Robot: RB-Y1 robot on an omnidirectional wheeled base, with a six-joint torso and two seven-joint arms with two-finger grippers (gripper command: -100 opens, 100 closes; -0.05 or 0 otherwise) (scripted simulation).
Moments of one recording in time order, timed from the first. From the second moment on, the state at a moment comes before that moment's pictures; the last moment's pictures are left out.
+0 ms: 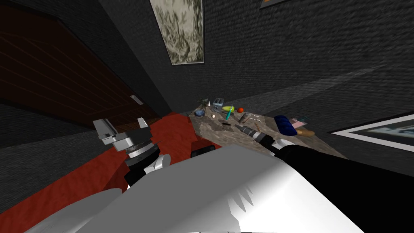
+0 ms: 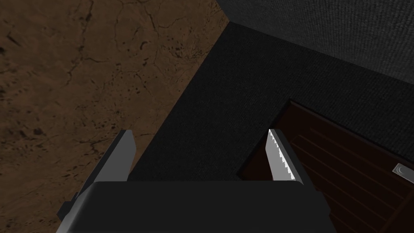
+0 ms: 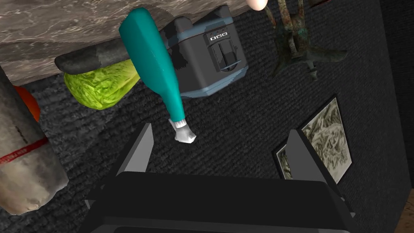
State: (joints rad) left arm 0.55 -0.03 0.01 -2.28 0.10 -0.64 0.03; right arm 1.00 -0.76 -0.39 -2.03 0.59 -0.45 -0.27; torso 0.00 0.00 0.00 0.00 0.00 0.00
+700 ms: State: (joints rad) left arm 0.55 -0.03 0.01 -2.28 0.10 -0.64 0.03; right arm 1.09 -0.97 -0.41 -1.98 0.75 -0.45 -0.31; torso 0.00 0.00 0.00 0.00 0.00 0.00
